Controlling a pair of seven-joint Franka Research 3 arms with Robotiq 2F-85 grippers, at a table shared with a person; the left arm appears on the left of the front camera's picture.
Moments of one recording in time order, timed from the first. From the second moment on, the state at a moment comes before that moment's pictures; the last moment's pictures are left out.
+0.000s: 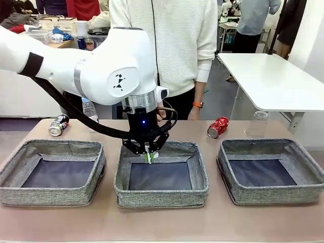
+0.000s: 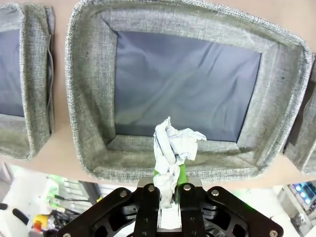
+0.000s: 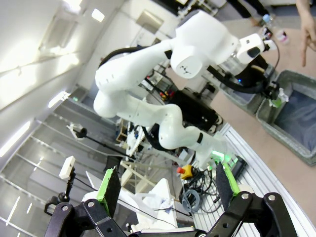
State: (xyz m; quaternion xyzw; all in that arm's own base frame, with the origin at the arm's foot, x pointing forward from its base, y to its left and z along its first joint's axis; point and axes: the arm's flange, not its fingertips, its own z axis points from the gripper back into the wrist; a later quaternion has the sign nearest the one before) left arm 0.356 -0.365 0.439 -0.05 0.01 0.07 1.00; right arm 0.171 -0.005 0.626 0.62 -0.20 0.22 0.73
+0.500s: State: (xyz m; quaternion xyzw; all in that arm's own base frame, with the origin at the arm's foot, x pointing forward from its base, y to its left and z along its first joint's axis) left arm 0.357 -0.363 0.444 -0.05 0.01 0.07 1.00; right arm 0.171 -0.005 0.626 0.62 -0.20 0.22 0.73
